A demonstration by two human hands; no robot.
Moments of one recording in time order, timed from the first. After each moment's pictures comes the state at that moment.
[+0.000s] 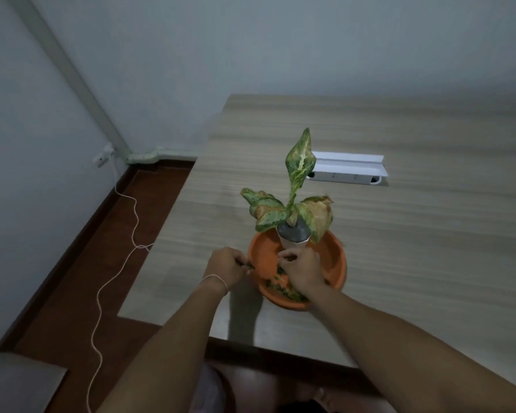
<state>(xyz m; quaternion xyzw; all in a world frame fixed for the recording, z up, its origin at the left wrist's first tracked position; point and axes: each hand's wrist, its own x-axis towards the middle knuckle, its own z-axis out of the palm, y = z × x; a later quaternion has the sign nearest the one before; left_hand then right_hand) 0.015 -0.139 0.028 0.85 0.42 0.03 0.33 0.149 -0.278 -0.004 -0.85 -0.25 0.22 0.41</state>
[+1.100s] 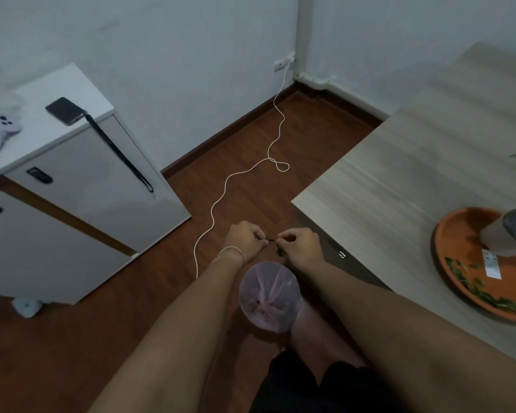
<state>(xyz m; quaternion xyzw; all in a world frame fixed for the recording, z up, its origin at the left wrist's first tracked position) -0.375 -0.109 -0.016 0.66 0.65 0.09 0.36 -0.220 -0.147 -0.043 -0.73 -0.49 0.39 0.27</state>
